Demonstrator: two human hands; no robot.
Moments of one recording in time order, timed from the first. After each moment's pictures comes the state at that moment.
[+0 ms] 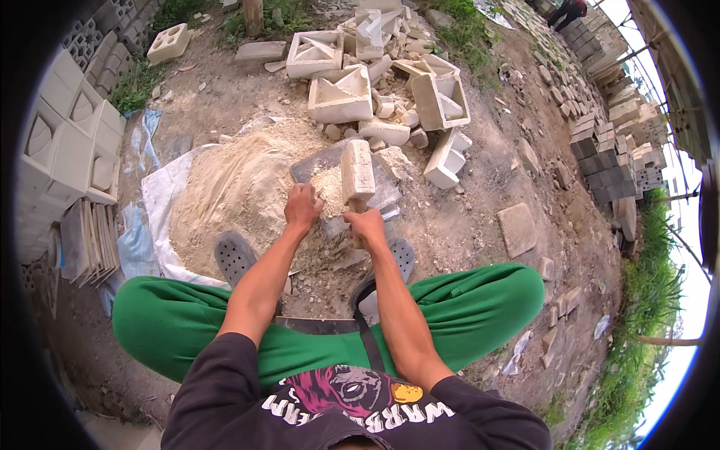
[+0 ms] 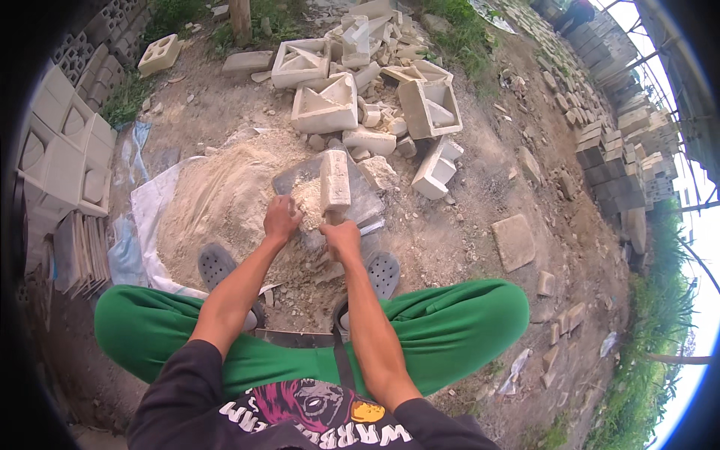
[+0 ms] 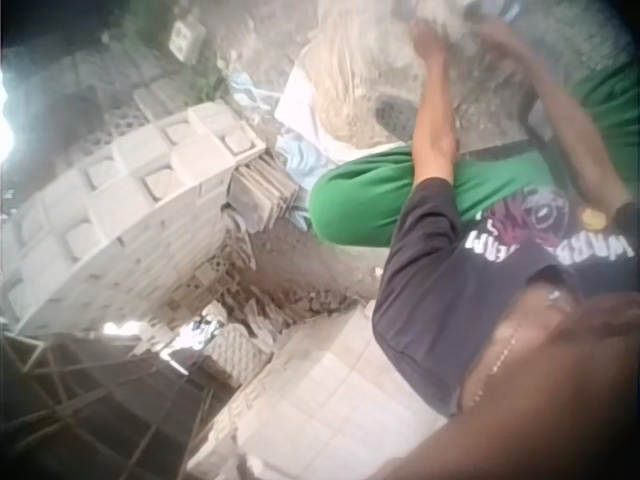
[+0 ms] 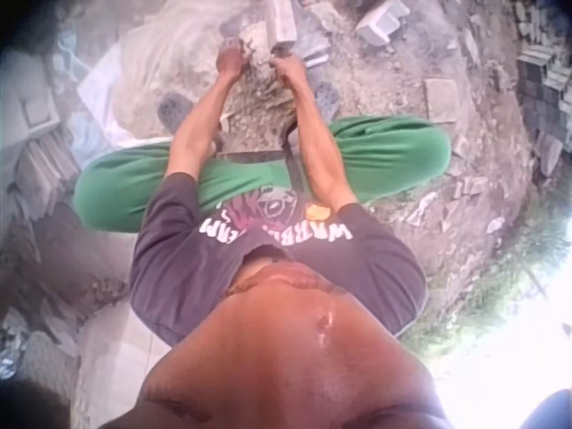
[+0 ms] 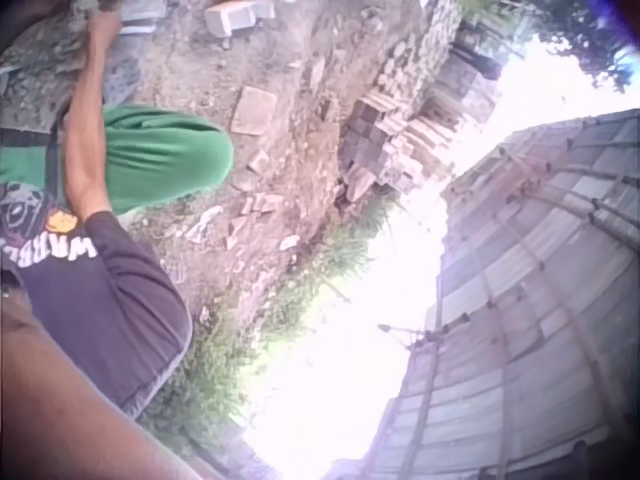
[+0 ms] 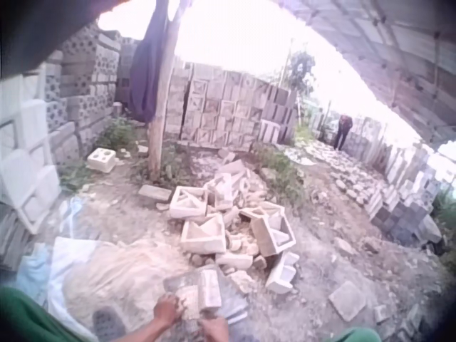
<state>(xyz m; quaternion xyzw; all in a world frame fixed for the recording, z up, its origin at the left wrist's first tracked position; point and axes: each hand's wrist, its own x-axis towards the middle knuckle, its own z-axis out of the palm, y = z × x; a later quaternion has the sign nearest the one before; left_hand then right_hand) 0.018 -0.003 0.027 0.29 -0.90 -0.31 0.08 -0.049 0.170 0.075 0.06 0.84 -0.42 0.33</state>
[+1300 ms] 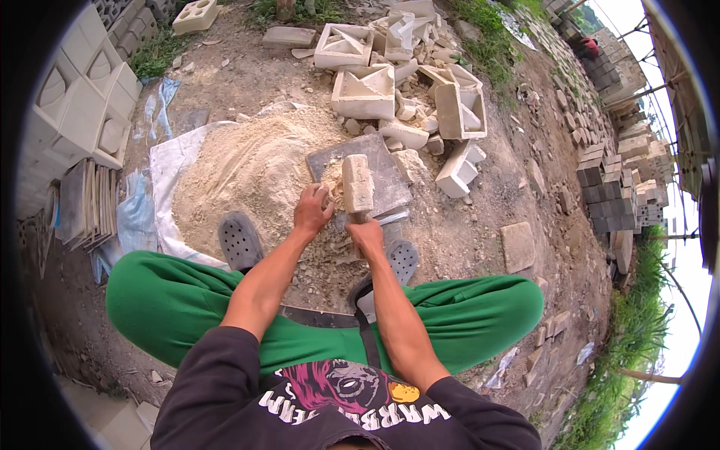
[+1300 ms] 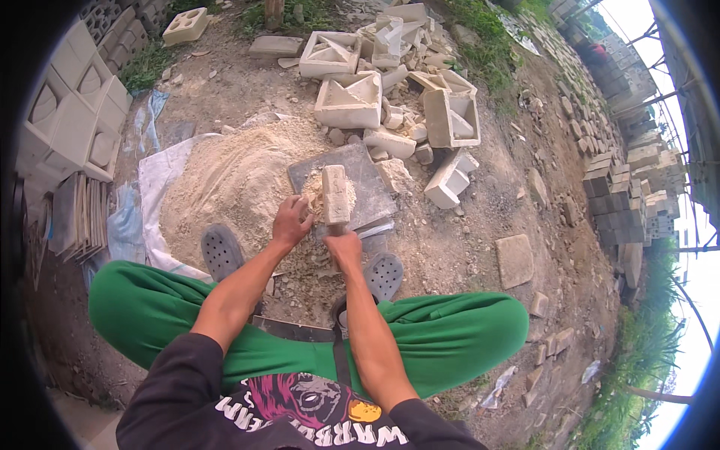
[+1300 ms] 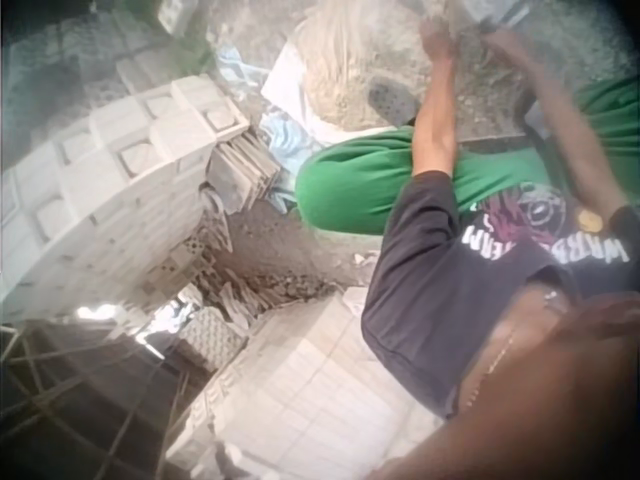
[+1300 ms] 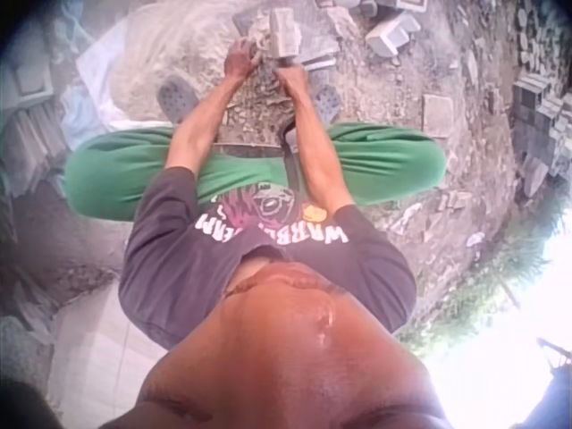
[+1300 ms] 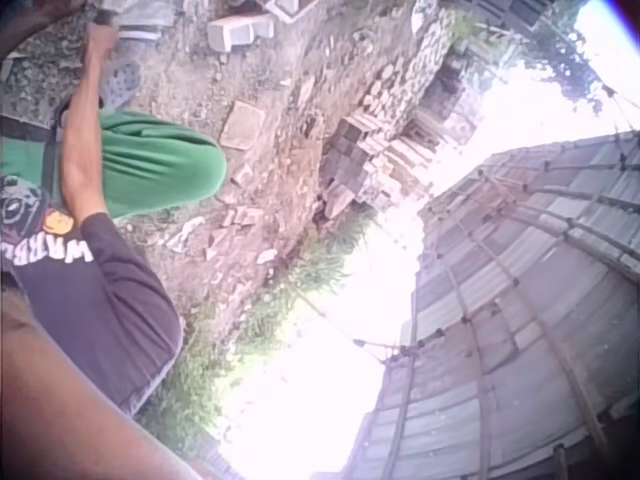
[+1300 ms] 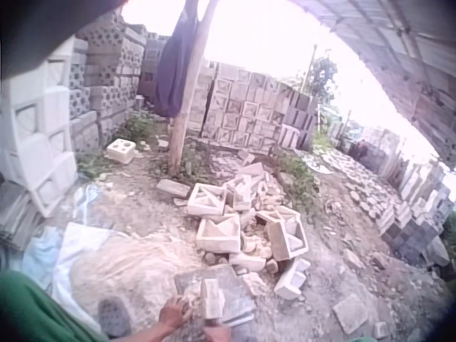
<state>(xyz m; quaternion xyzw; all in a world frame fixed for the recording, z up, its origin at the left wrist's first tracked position) 0.055 0.007 0.011 0.25 -0.90 -0.32 0.16 -0.016 0.166 0.049 -0.02 0.89 -0.35 0.28</state>
